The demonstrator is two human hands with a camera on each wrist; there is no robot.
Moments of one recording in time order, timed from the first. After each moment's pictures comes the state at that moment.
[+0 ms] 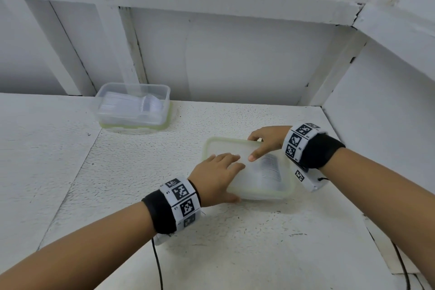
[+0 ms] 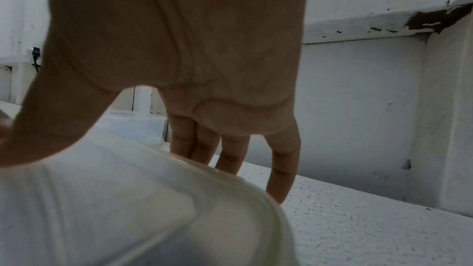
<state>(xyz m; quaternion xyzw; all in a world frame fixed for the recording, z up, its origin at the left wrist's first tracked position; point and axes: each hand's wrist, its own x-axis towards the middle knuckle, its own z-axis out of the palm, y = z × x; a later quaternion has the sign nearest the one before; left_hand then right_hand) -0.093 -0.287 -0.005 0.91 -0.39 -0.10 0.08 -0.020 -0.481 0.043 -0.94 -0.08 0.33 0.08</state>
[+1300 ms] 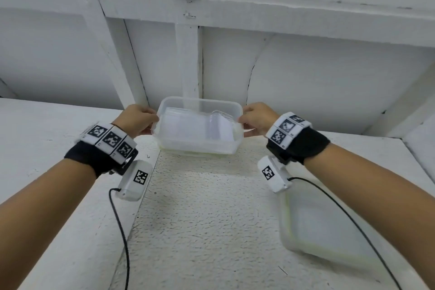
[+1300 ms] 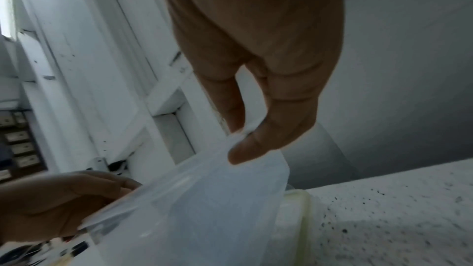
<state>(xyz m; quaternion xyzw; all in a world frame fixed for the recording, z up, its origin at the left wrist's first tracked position) 0.086 -0.012 0.038 0.83 0.16 -0.05 0.53 0.102 -0.278 0.054 -0.81 0.12 0.19 0.54</state>
